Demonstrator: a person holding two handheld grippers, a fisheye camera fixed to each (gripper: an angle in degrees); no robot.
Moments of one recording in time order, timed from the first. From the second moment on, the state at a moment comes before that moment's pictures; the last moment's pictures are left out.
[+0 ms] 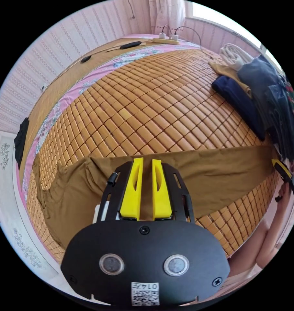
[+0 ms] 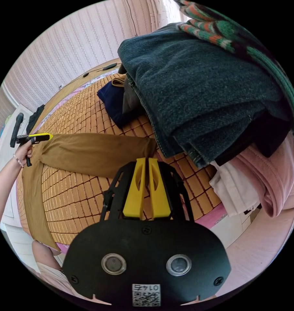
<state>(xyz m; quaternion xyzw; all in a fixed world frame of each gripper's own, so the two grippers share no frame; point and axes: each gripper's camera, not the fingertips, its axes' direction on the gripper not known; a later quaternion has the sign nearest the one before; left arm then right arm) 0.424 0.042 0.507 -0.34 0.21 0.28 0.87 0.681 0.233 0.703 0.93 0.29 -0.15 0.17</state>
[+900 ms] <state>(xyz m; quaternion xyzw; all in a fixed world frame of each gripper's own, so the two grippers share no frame) 0.179 0.107 0.256 -0.27 0.26 0.32 0.87 0.611 0.134 0.715 0.94 0.32 -0.10 0.08</state>
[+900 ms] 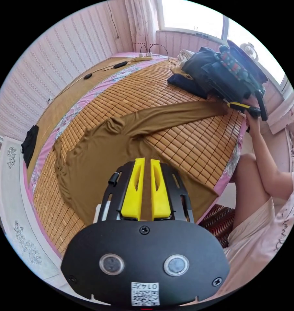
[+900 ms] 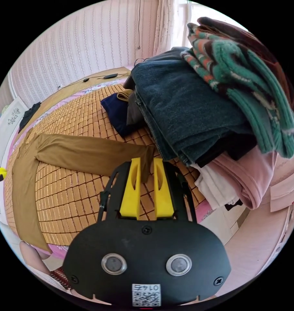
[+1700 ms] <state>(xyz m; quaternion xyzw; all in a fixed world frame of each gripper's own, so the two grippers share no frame) -0.174 0.316 0.184 -0.34 0.19 0.05 0.92 0.365 -0.218 0.840 0.64 0.68 -0.29 0.21</state>
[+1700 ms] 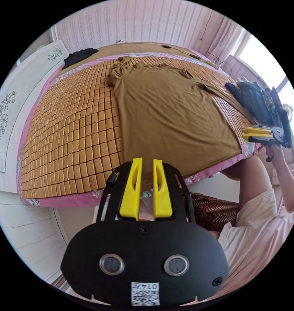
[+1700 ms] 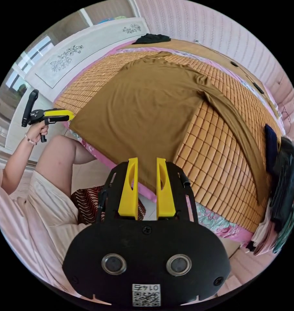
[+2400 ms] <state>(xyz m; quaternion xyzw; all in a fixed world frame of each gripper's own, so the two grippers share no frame) -0.285 0.308 0.302 -0.31 0.23 0.06 0.92 -0.213 -0.419 0.759 0.65 0.71 -0.21 0.16</state>
